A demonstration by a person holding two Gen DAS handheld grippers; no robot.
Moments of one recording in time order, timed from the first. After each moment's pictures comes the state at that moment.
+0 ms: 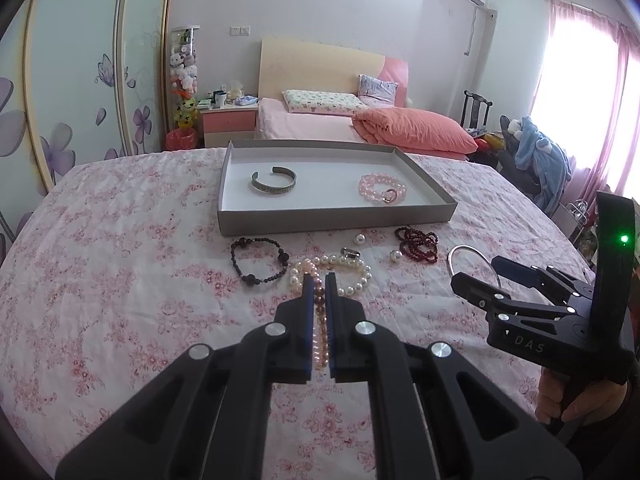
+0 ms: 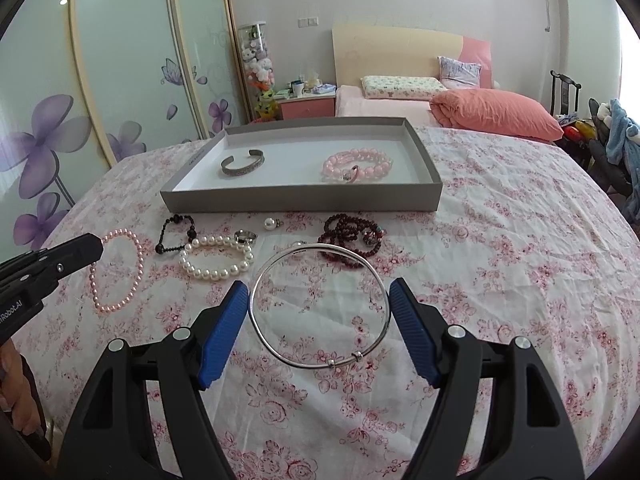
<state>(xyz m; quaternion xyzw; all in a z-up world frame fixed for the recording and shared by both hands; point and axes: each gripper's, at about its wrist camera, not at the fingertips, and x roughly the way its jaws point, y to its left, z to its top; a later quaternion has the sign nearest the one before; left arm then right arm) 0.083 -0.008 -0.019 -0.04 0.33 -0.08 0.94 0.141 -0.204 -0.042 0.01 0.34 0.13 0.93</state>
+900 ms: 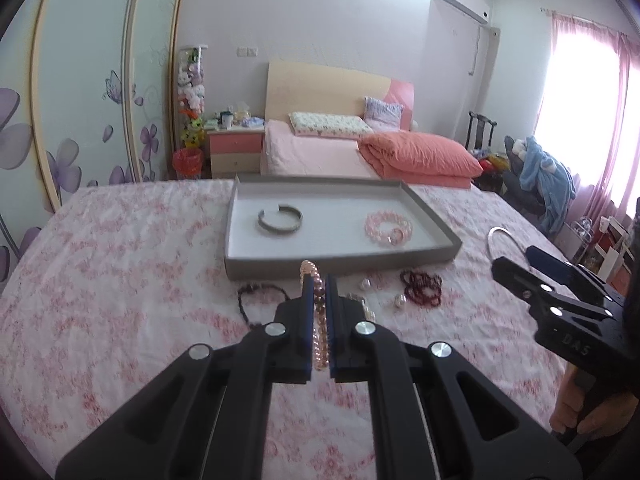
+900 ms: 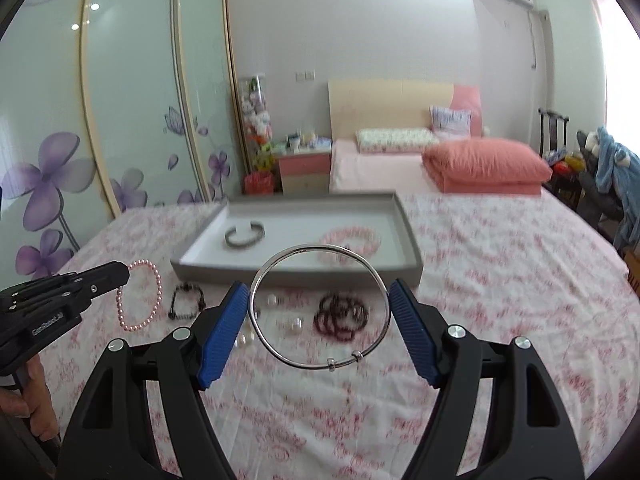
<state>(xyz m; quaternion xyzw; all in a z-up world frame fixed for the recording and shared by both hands) 0.102 -0.005 0.010 -0.04 0.29 -0.06 0.95 0.133 -0.211 0.008 0.02 0.24 0.13 0.96</state>
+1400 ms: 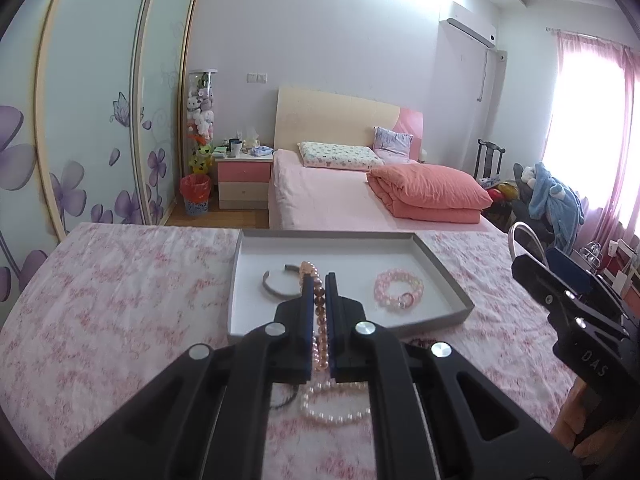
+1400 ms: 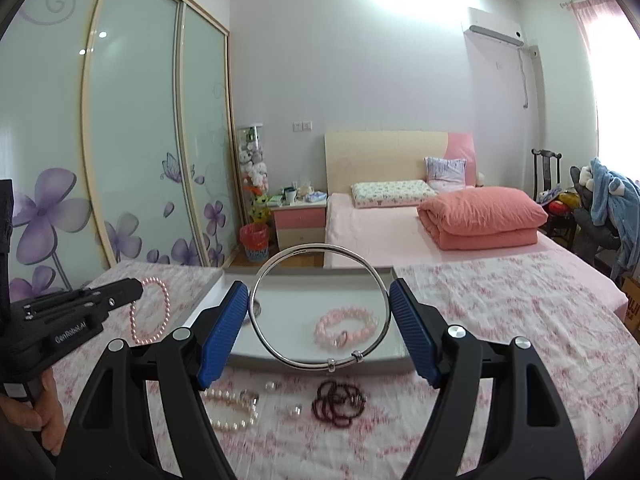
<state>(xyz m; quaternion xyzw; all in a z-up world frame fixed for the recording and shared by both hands) 0.153 -0.007 0.043 -0.05 0.25 -0.05 0.97 0.165 -0.209 0.046 0.03 0.15 0.11 0.98</state>
